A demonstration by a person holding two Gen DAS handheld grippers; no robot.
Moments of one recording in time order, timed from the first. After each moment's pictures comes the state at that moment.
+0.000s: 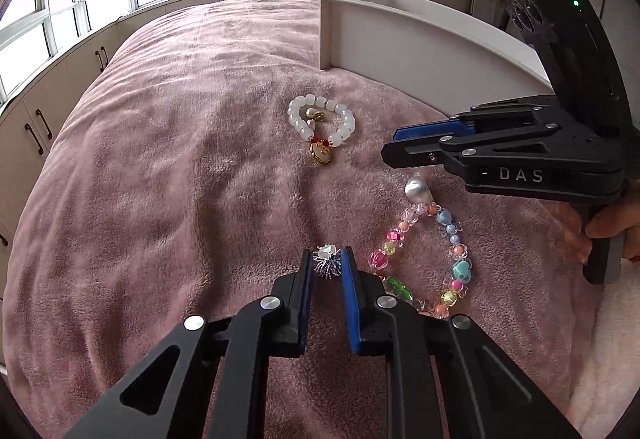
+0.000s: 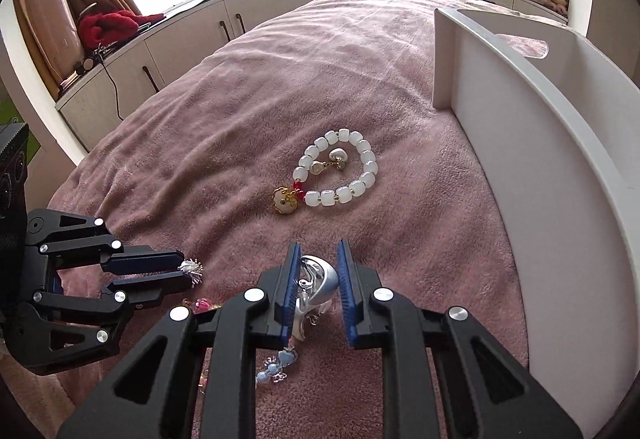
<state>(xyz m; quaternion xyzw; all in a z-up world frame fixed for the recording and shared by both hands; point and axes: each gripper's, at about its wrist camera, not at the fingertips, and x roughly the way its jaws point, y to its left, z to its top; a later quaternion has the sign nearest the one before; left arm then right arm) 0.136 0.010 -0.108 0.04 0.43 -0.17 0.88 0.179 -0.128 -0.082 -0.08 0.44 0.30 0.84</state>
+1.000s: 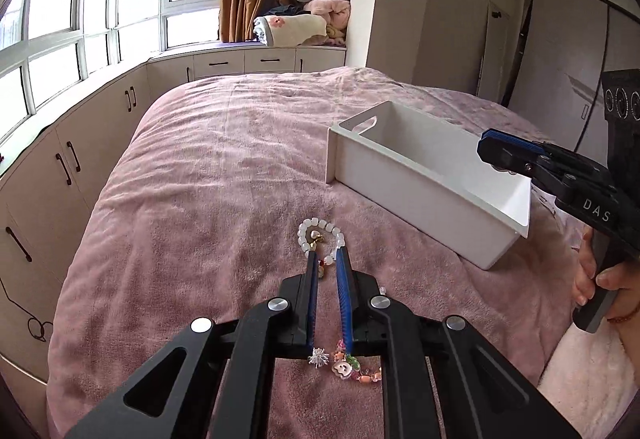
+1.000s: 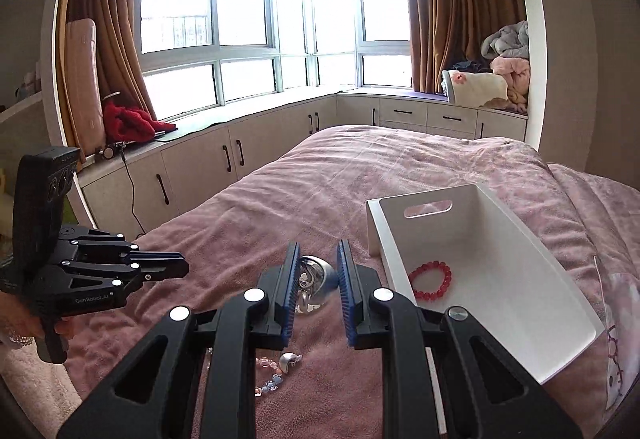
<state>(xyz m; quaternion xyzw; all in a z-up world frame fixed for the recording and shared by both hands) 0.126 0.006 0.007 0.01 0.35 -0.13 0.93 0.118 -0.206 0.049 -0.03 0.23 0.29 0.93</state>
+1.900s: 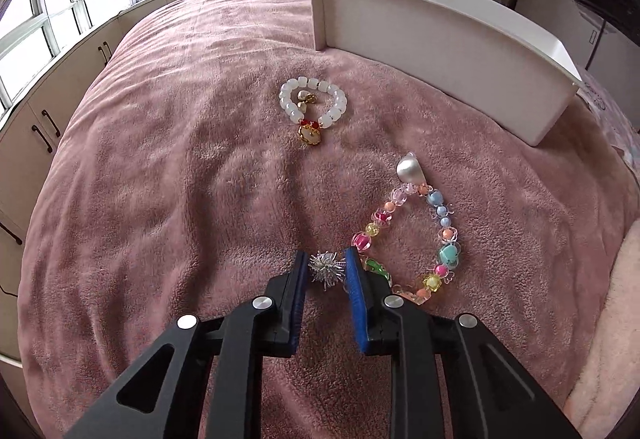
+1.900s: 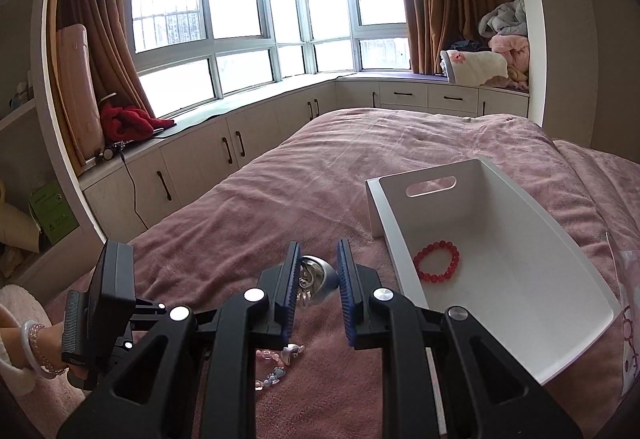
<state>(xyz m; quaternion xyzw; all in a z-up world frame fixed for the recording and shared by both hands) 0.129 -0.008 -0.103 0.07 0.47 -0.15 0.87 0.128 -0.206 0.034 -0.02 0.26 0.29 0.92</state>
